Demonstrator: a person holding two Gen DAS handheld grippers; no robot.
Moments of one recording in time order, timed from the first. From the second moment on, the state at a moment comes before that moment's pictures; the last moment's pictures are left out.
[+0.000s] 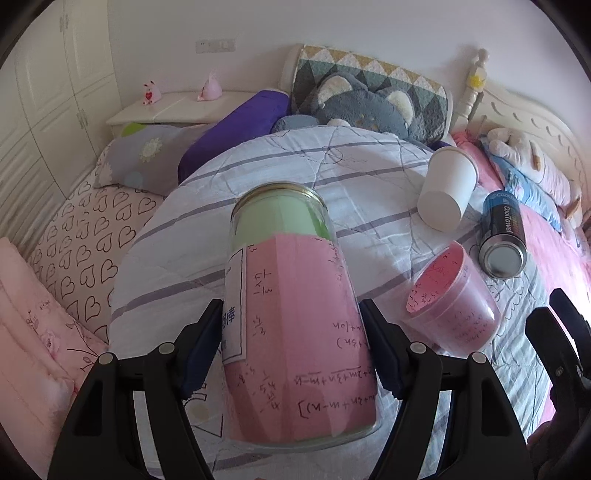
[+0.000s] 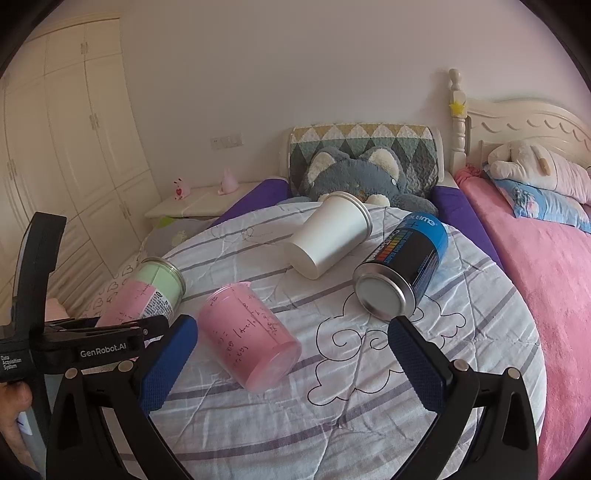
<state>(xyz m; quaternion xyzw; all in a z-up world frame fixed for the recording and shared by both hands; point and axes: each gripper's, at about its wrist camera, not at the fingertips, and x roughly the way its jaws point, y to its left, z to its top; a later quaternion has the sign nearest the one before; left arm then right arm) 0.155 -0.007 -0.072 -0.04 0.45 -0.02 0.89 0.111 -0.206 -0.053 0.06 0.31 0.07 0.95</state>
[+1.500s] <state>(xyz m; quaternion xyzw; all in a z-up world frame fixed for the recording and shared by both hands) 0.042 -0.112 -0.065 0.06 0.38 -0.23 0.89 0.034 -0.283 -0.072 0.18 0.36 -0.02 0.92</state>
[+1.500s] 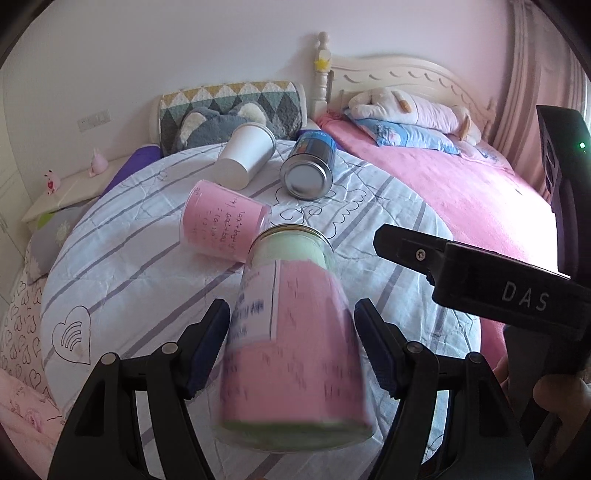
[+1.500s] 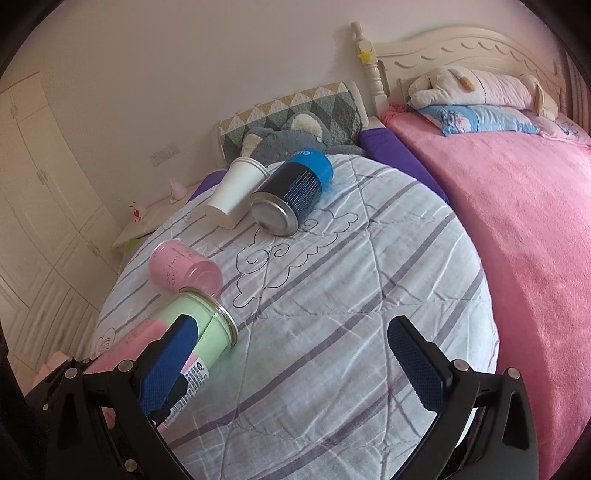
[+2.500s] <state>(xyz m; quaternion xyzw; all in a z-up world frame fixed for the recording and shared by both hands) 0.039 -0.069 -0.065 0.05 0.43 -0.27 0.86 0.100 -0.233 -0.120 0.34 0.50 0.13 0.78</state>
